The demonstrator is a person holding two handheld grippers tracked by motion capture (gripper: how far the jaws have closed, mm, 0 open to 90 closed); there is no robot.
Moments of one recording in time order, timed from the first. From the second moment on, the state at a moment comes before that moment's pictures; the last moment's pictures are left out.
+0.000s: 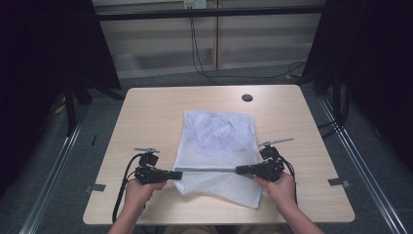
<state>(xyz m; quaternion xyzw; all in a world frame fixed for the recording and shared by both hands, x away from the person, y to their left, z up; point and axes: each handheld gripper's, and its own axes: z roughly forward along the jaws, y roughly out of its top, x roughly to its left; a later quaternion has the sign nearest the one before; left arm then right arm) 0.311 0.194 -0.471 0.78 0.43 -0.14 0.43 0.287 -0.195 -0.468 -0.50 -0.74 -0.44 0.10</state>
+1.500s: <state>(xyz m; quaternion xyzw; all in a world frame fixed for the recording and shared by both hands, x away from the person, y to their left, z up) 0.310 0.196 -0.471 0.79 0.43 -0.14 0.42 0.281 -0.219 -0.468 -0.51 -0.73 -0.44 0.09</state>
